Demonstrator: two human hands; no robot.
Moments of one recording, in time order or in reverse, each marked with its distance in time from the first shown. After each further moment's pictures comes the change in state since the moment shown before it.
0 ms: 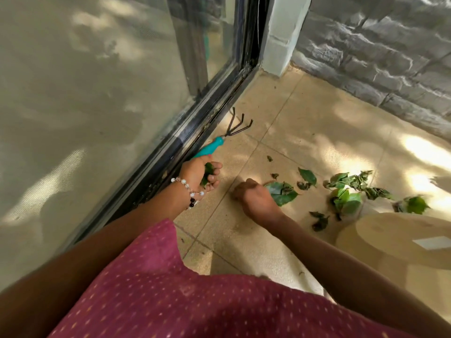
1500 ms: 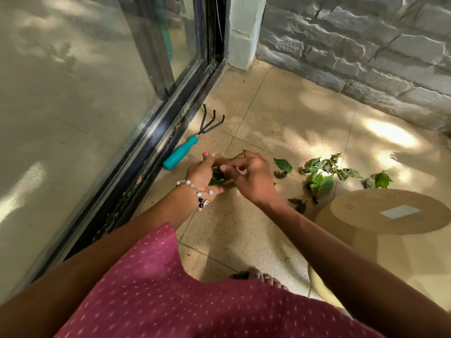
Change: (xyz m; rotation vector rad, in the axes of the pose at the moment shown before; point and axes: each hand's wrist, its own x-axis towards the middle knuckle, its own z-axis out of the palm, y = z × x) left_hand -0.006 -0.022 0.049 -0.016 -0.031 -0.030; right_hand -0.001 -0.014 -0.061 0.450 0.281 0.434
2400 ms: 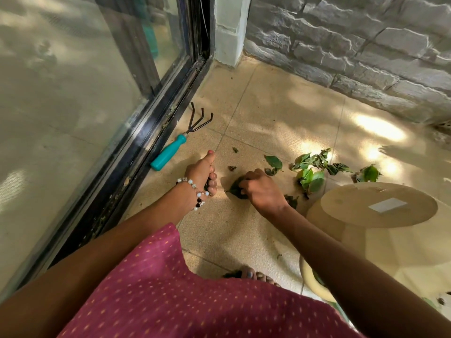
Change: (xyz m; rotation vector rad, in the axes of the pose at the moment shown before) left_hand 0.020 -0.011 0.012 0.181 -0.009 -0.064; right_hand -0.018 0.071 -0.010 -0.711 -0.309 -0.116
